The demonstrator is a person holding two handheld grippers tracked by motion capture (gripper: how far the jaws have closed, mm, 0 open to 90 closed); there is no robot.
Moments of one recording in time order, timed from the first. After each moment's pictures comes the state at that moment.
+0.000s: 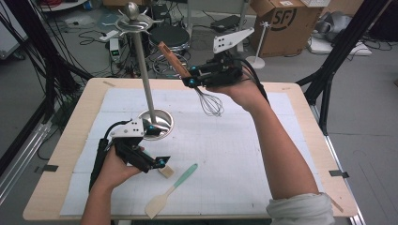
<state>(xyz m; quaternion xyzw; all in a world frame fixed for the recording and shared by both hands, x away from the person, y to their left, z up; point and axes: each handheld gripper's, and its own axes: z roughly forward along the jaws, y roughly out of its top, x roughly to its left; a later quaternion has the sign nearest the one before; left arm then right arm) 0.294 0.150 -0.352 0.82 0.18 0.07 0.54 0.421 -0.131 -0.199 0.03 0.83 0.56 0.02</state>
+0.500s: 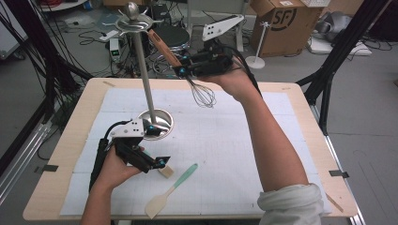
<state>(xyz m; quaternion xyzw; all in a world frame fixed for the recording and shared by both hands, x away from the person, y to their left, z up) 0.295 0.151 -0.352 0.82 0.18 0.07 0.54 0.437 -0.109 -0.183 0.04 0.83 0.55 0.03</state>
